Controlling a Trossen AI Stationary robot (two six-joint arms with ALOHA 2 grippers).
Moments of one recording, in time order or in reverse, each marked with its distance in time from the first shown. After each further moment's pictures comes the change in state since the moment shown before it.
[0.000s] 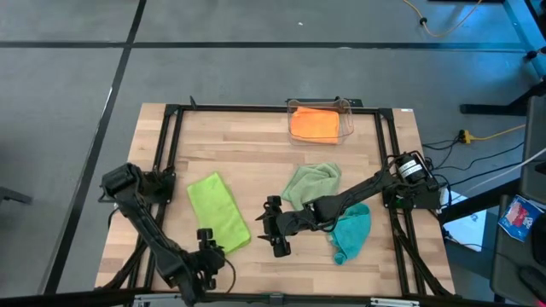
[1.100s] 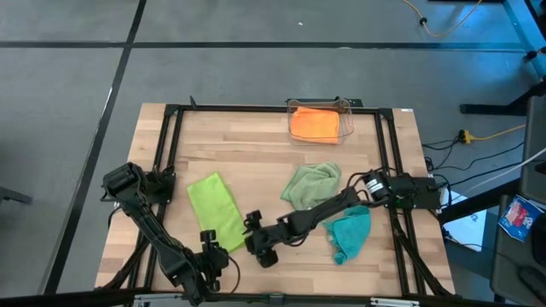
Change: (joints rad) left arm 0.028 0.002 -0.001 0.091 0.052 -0.003; right arm 0.001 0.375 0.339 -0.130 -0.041 -0.191
